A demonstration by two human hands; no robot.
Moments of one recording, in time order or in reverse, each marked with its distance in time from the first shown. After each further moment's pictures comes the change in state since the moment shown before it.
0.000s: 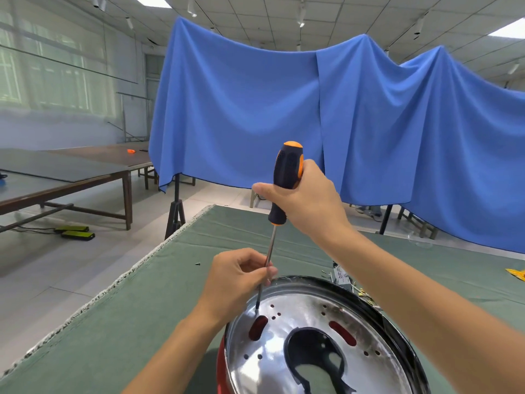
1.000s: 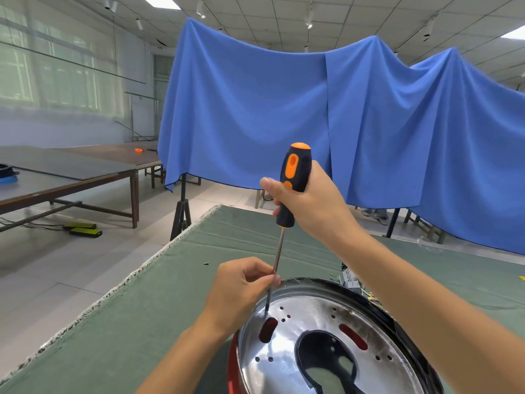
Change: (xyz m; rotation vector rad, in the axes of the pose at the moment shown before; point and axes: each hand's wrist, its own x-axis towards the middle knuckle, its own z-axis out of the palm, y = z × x) left_hand -0.008 -0.013 -0.008 0.062 -0.002 0.058; right_hand -0.002 -0.010 0.004 0.304 -0.177 -0.056
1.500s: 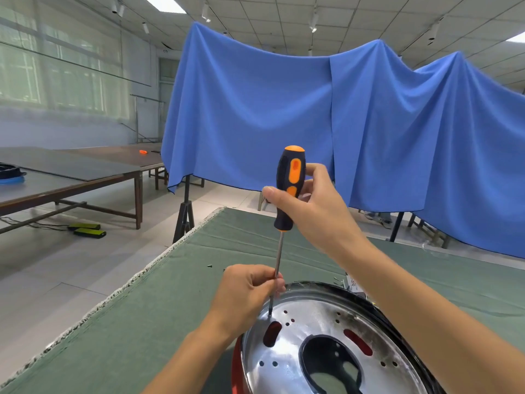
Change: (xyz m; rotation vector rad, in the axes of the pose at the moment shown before) left_hand 0.002 -0.004 0.002 0.009 -0.034 -0.021; right_hand -0.010 0.002 0.003 0.054 -0.013 -0.011
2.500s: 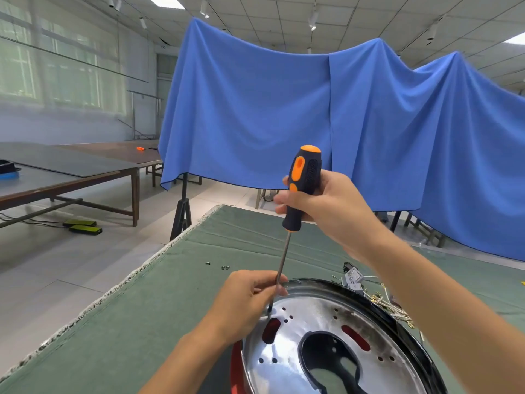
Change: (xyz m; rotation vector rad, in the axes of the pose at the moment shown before) left_hand -0.005 -0.007 0.001 0.072 -0.108 -0.034; right_hand 0.002 -0.005 -0.015 0.036 -0.032 0.056
